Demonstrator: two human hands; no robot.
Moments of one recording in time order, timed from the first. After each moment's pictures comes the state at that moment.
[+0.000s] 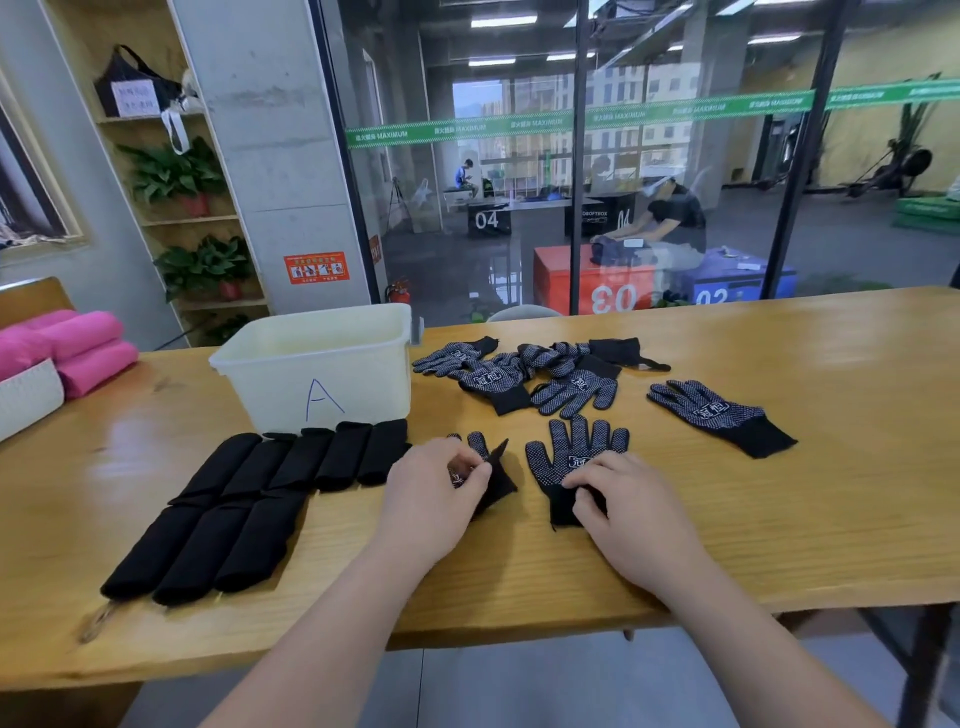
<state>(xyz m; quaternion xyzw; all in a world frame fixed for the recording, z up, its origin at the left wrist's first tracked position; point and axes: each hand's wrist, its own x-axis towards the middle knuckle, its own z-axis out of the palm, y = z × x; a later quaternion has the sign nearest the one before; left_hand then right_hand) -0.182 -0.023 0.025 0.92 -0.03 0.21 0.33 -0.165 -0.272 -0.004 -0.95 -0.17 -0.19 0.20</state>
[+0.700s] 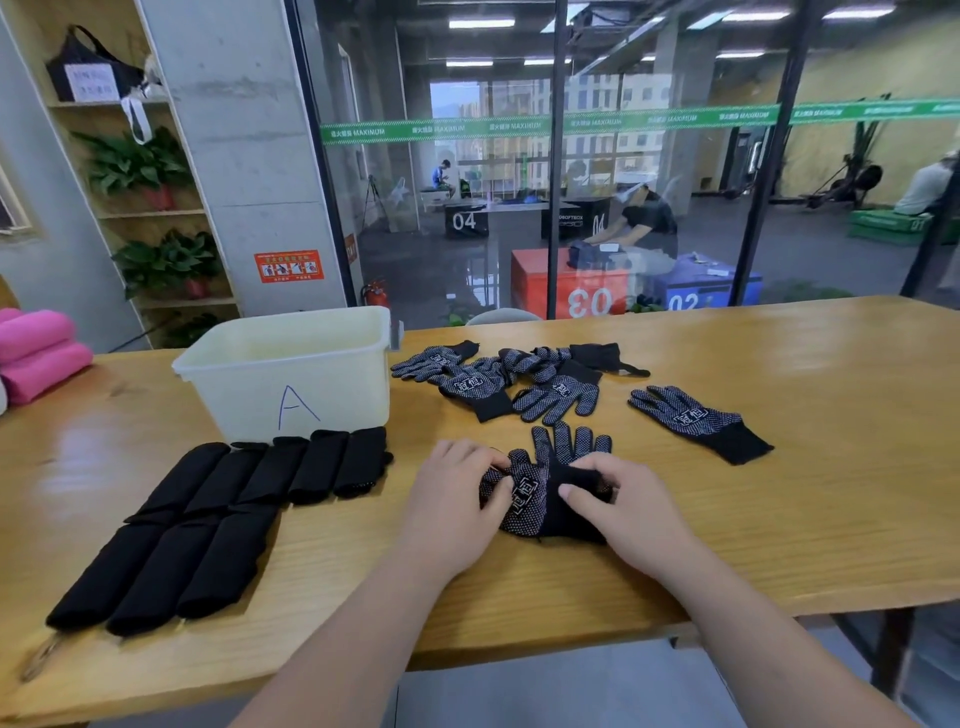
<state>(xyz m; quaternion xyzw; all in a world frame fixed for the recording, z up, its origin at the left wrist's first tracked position) -0.145 -0.048 -0.003 0.93 -0.15 0.25 0.23 -0.157 -0.283 0.008 -0.86 -0.14 -0.10 0.48</state>
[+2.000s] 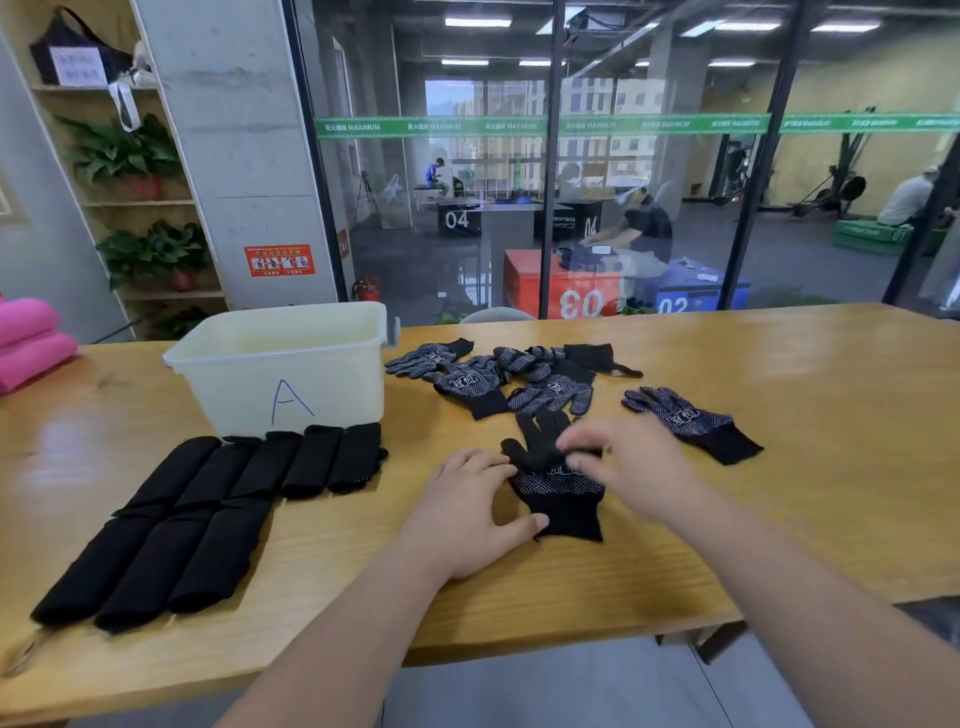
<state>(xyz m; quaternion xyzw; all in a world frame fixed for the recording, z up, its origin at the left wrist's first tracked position) -0.143 -0.055 -0.005 0.96 -0.18 0.11 0.15 -0.131 -0.296 0.055 -0.93 -0.21 -0.15 0.25</state>
